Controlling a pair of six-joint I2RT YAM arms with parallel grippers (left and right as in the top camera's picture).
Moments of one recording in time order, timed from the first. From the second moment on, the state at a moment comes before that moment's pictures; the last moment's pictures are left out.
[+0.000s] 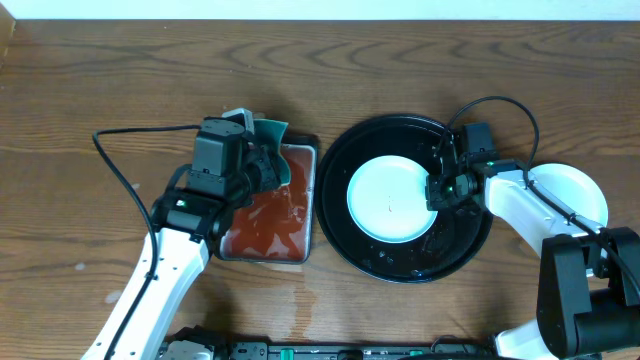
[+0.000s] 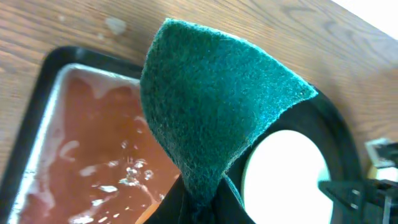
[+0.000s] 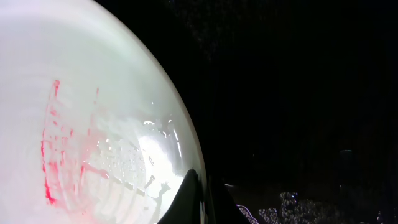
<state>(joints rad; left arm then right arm) -0.25 1.21 0.89 -0.47 0.17 -0.54 0.17 1.70 0.89 -0.51 -0.14 0.14</state>
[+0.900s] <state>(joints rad) 0.18 1.21 0.74 -0.29 0.88 -0.53 0.17 1.70 0.89 -0.51 -0.14 0.13</state>
